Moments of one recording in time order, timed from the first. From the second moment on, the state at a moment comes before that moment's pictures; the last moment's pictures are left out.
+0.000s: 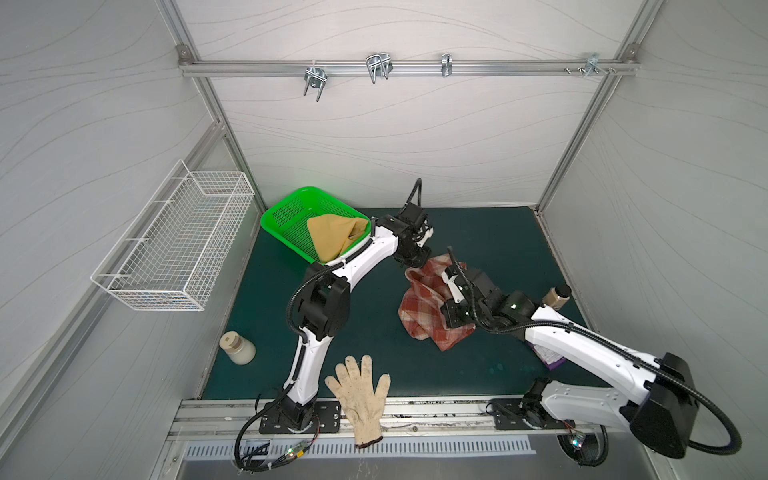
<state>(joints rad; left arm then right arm) -0.56 2.12 1.94 -0.94 0.23 -0.11 0.82 1.16 0.90 -0.64 -0.01 0.43</state>
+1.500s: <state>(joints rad) -0.38 1.62 1.75 -0.26 0.13 -0.89 0.48 1.67 2.26 -1.11 -0.01 0.17</state>
